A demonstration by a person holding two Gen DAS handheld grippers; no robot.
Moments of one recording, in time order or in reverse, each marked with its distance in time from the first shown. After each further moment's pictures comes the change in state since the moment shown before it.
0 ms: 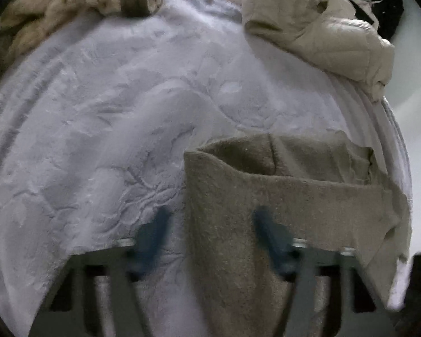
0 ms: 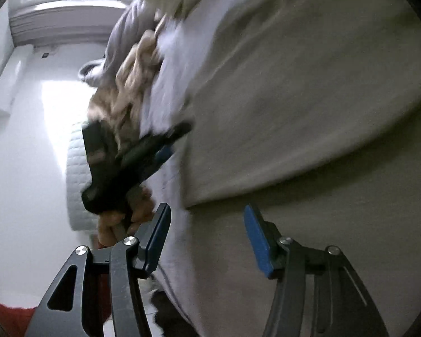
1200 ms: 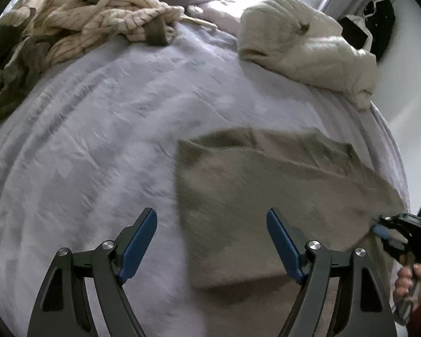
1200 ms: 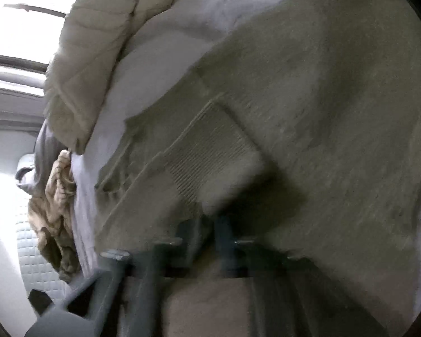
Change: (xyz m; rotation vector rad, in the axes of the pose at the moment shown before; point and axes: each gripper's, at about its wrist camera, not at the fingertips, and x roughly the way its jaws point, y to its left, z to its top) left arm -0.065 -0.017 -0.058 0.010 -0.159 0.061; right arm -0.173 -0.087 0.052 0.240 -0.416 -0.390
